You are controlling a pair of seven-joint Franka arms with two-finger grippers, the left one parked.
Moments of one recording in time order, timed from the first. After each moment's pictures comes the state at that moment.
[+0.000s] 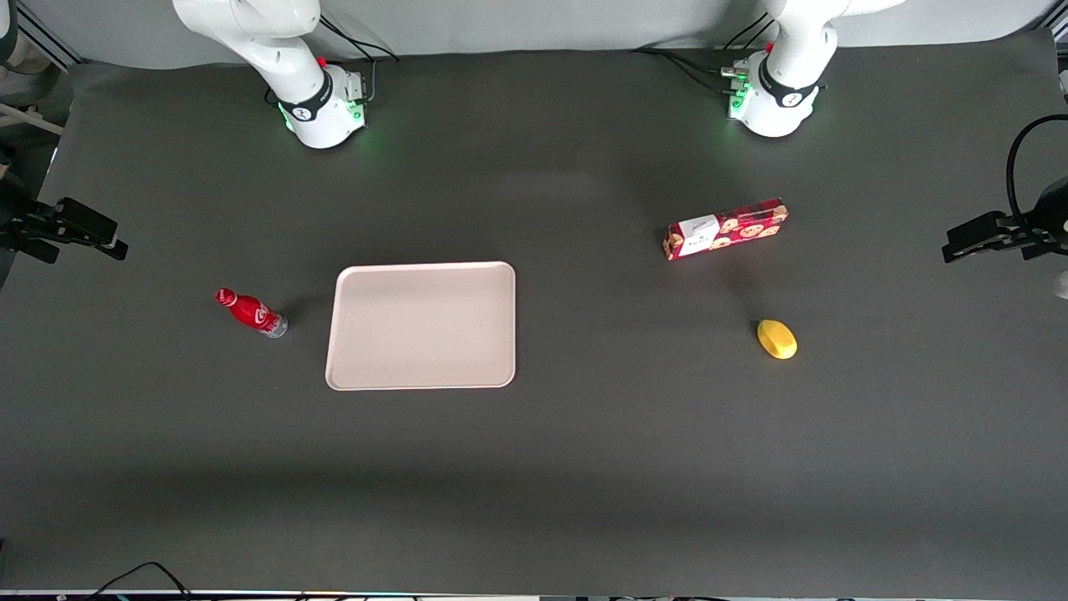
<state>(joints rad) -0.06 -0.02 -0.02 -1.61 0.04 1.62 -0.06</state>
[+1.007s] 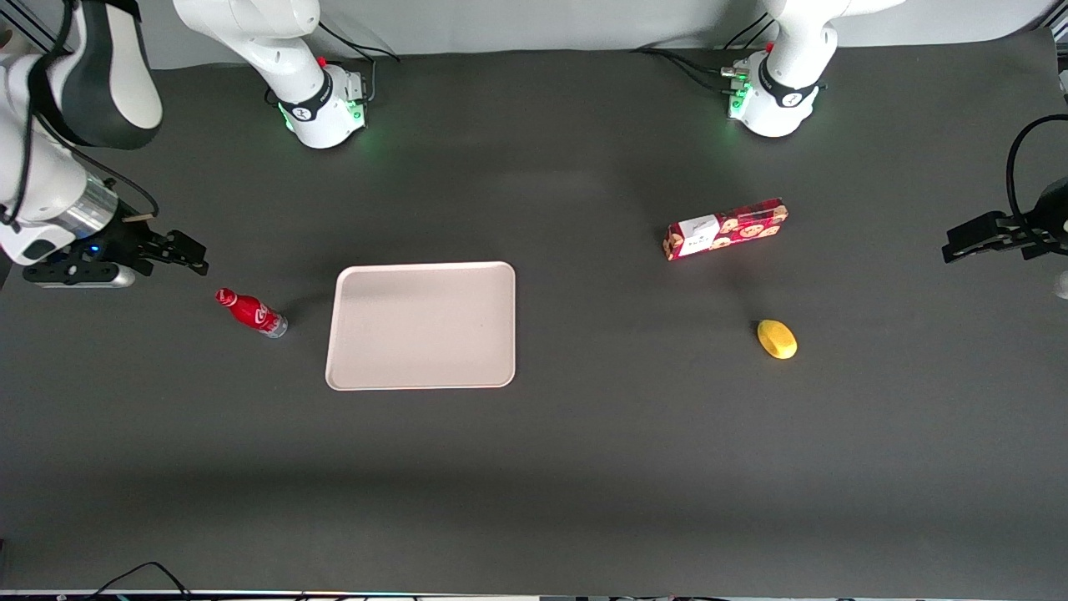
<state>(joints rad) -0.09 -0.17 -0.02 -2.24 0.00 2.12 -0.07</state>
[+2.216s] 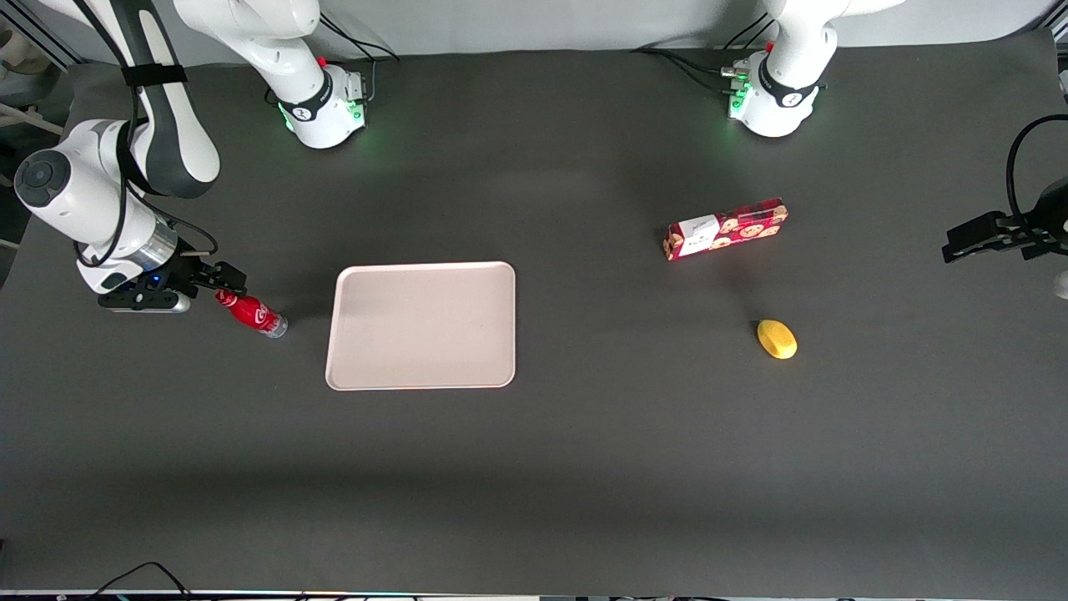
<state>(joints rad) -0.11 -0.03 -0.02 -2.39 0.00 2.41 -0.07</state>
